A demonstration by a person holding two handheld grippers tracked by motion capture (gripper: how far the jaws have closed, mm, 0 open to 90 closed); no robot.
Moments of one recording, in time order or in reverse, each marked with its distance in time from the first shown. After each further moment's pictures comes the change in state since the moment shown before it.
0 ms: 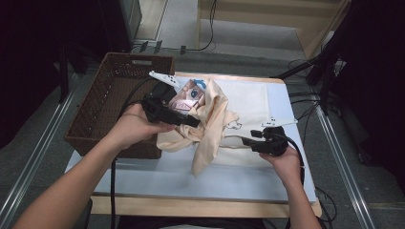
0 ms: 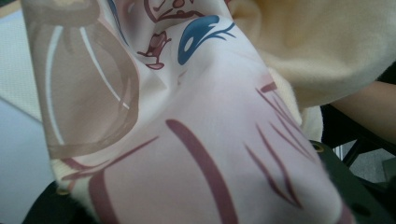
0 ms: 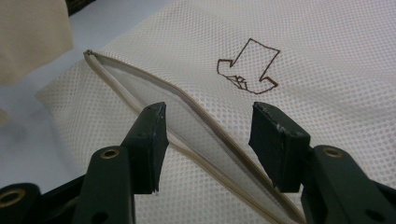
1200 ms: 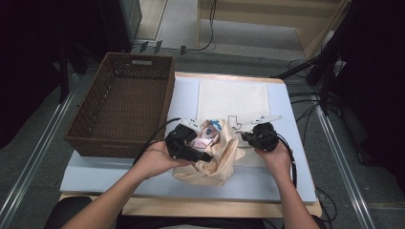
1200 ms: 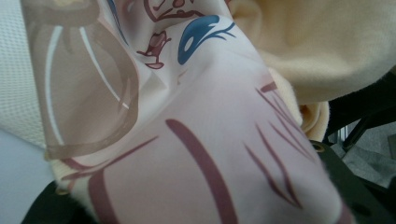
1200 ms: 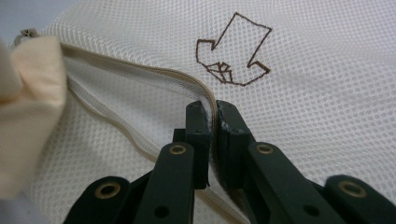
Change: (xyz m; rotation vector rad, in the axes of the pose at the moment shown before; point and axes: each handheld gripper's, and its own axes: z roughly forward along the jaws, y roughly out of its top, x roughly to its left) left arm -0.015 -0.067 0.097 0.095 -0.016 0.016; right arm 0.001 0.008 0.031 0.108 -0.109 0.005
